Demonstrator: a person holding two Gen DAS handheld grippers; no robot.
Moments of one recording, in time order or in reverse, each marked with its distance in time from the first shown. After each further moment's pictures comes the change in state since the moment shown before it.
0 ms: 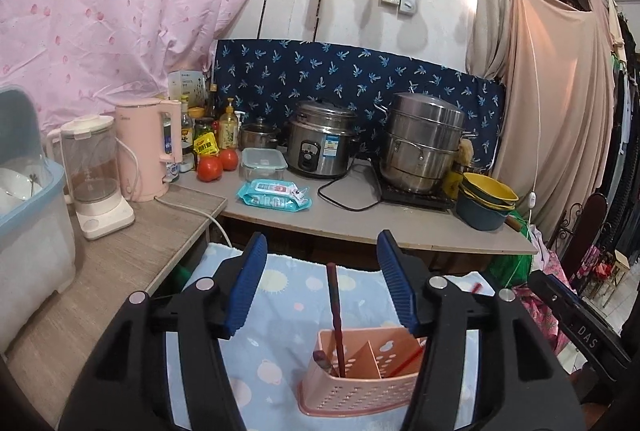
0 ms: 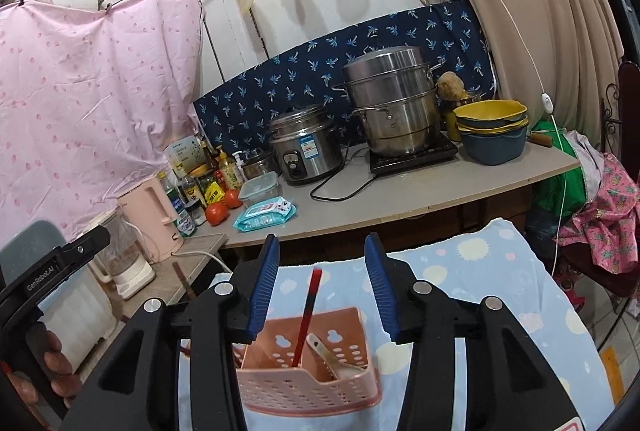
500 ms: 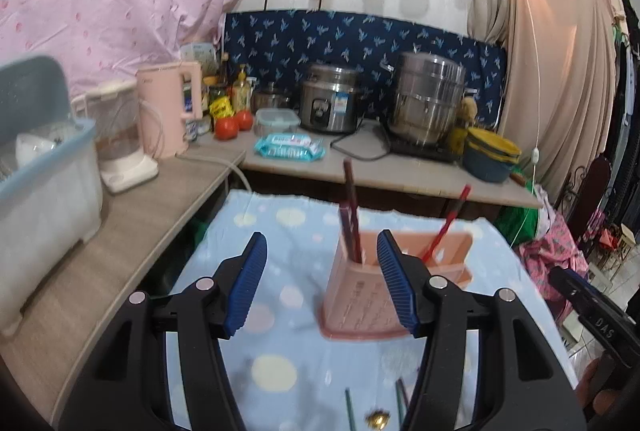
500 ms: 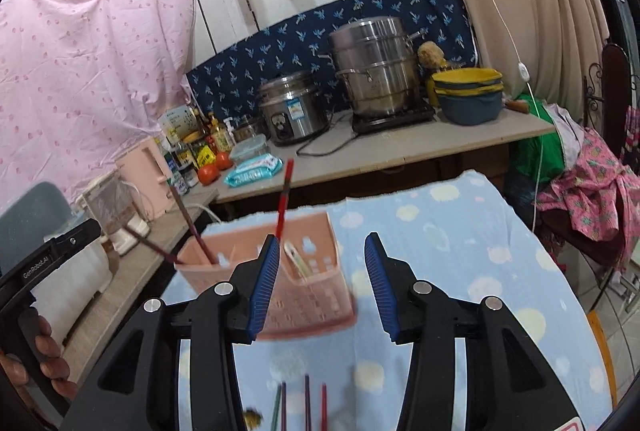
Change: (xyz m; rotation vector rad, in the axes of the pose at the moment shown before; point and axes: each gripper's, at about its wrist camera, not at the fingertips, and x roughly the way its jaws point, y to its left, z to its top) left arm -0.048 0.012 -0.074 0.035 0.123 0.048; right arm -0.057 -0.022 -0.064 -0.002 0.103 -0.044
